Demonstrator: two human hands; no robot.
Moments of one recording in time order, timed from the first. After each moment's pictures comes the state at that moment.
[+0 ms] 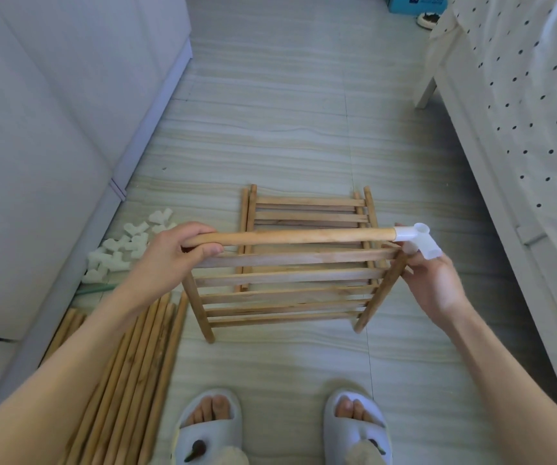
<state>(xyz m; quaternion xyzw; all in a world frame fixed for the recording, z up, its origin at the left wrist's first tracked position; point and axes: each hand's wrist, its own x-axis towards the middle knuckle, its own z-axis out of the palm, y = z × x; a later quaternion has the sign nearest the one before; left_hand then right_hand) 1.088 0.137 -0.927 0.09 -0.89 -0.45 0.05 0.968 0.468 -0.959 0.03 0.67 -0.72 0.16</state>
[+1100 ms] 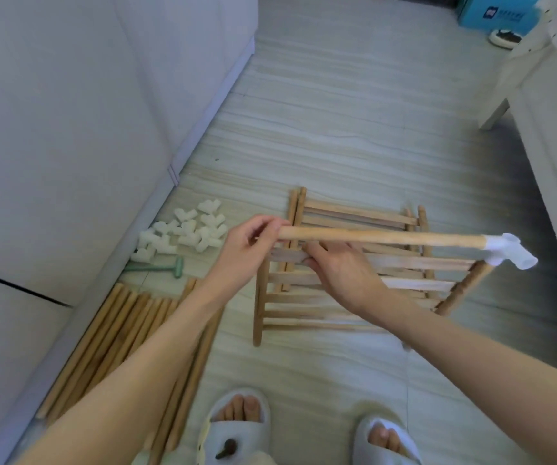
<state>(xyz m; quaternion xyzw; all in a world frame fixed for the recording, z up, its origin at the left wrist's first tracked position) 1.080 0.142 -0.954 0.16 -0.73 -0.65 0.15 0.989 0.293 -0.982 -0.49 0.86 -0.13 -0.06</state>
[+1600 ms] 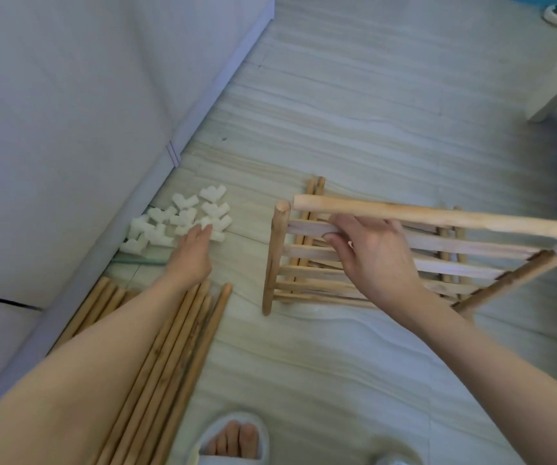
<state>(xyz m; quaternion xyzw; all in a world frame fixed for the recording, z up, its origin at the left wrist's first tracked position) 1.068 0.013 -1.128 0.32 -0.91 -0.23 -0.11 0.951 0.266 -0.994 -0.44 0.87 -0.19 -0.11</state>
